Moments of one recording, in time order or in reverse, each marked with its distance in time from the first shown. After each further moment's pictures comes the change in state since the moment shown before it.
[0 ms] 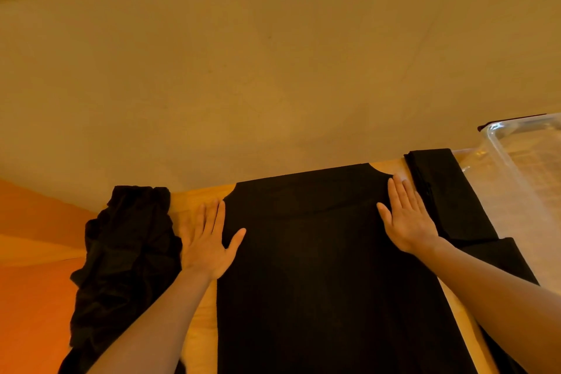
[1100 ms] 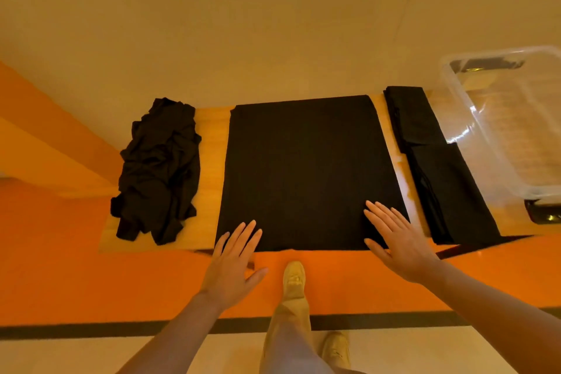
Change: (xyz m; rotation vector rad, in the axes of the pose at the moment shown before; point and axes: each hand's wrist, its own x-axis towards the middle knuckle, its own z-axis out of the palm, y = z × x) left_hand -0.291 0.037 0.127 0.077 0.104 0.318; right_hand -0.256 0.051 0.075 -0.092 -0.001 -0.457
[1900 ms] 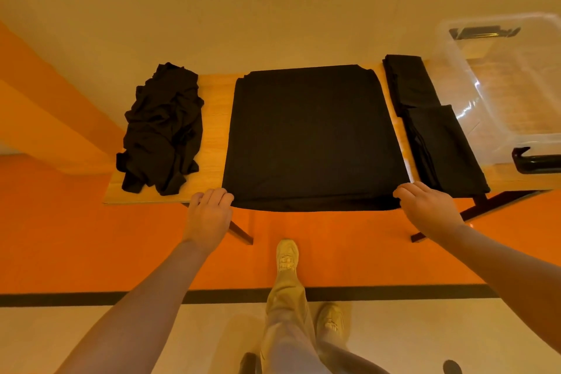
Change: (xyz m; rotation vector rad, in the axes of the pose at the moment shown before) left_hand -0.023 -0.016 -0.016 0.144 0.439 -0.032; right_hand -0.049 0.023 0.002 -0.238 0.339 -0.101
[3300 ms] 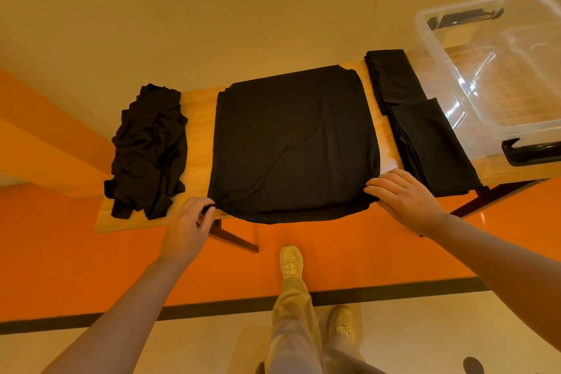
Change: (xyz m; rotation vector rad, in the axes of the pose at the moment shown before) left_hand 0.018 0.000 -0.031 -0.464 0.043 -0.127; right_hand 0.020 0.021 0.016 0.113 0.194 -0.284
